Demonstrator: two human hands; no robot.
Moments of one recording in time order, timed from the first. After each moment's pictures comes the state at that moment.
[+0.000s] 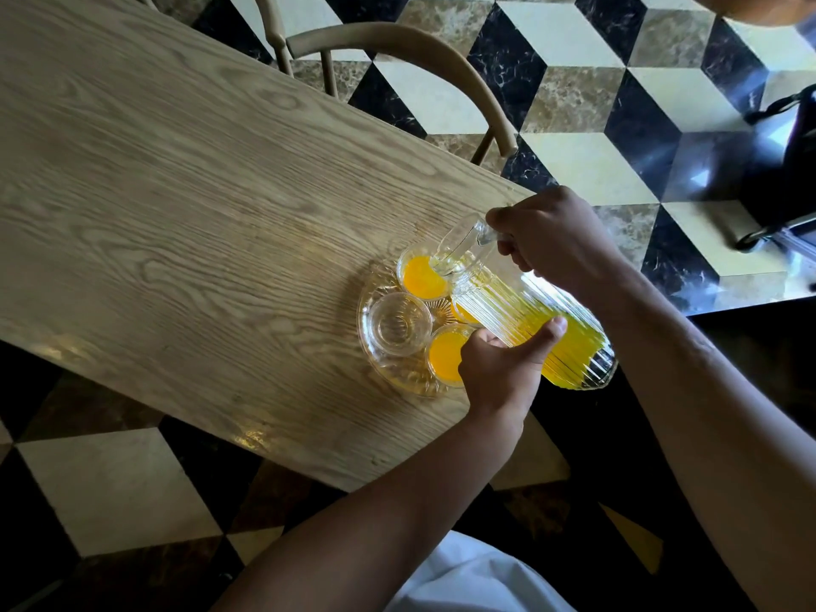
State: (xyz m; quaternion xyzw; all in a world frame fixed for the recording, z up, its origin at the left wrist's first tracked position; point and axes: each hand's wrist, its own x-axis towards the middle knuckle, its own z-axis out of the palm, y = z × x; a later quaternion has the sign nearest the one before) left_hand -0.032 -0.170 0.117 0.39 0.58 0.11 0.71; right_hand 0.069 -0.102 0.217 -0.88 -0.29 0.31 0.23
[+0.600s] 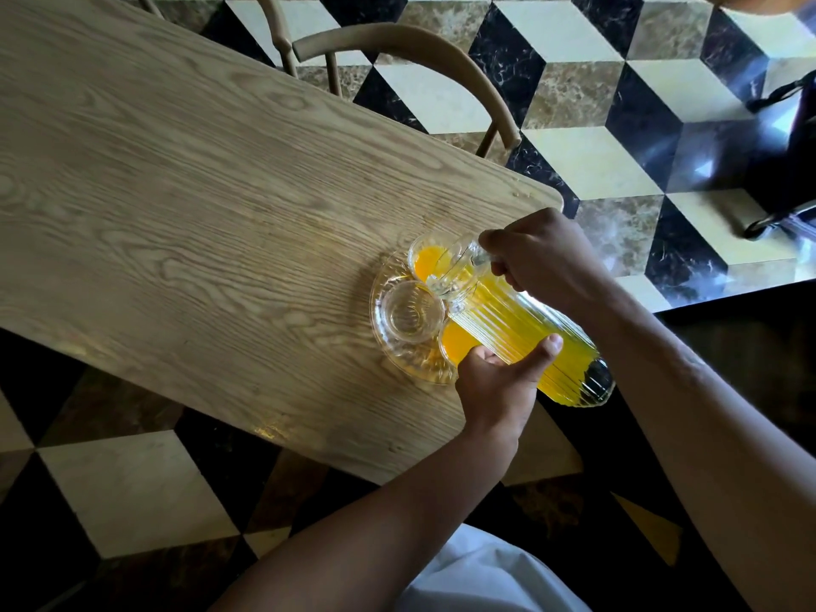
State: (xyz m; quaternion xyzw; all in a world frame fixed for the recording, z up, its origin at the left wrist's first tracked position) left_hand -0.075 -0.188 0.104 0.40 0.56 0.09 0.72; right_hand 0.033 -0.121 0.215 -0.87 -0.30 0.31 0.24
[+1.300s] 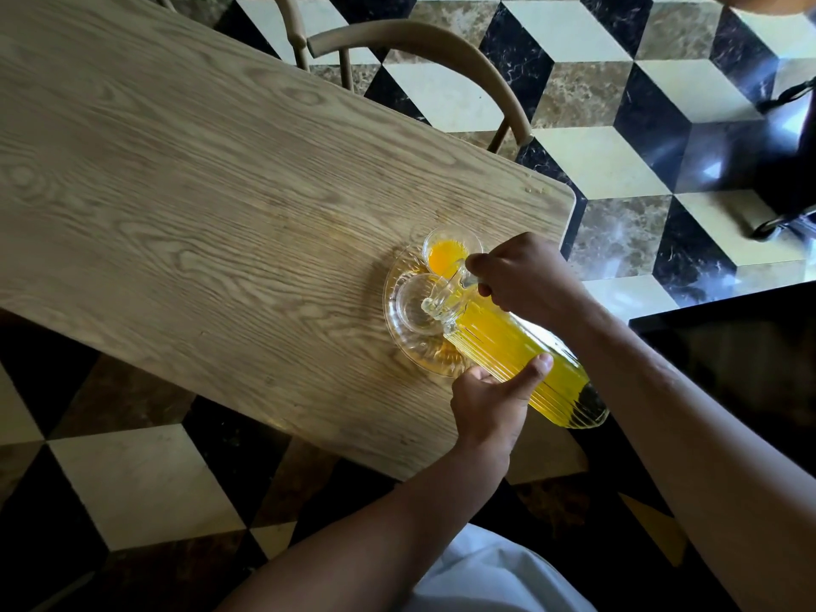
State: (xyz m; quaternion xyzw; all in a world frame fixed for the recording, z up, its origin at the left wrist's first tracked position) left_hand -0.109 -0.198 0.081 0.38 0.58 0.06 0.72; right_hand 0.004 -0.119 0.192 -0.87 -0.29 0.35 0.20
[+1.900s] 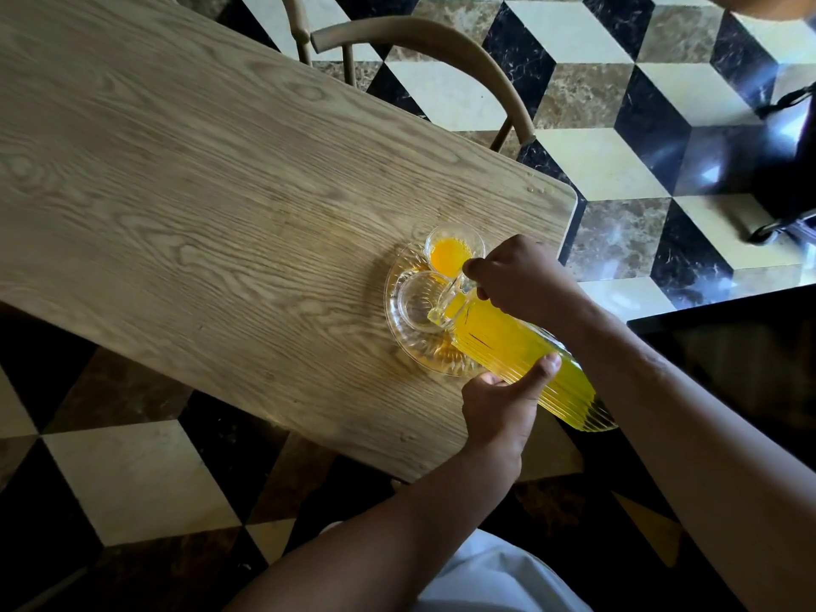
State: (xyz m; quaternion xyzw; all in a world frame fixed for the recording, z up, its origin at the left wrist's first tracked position) left_hand -0.100 -0.201 0.098 0.33 0.60 0.08 0.72; right_hand 0.007 -0.115 0.172 -0.88 -0.30 0.34 0.14
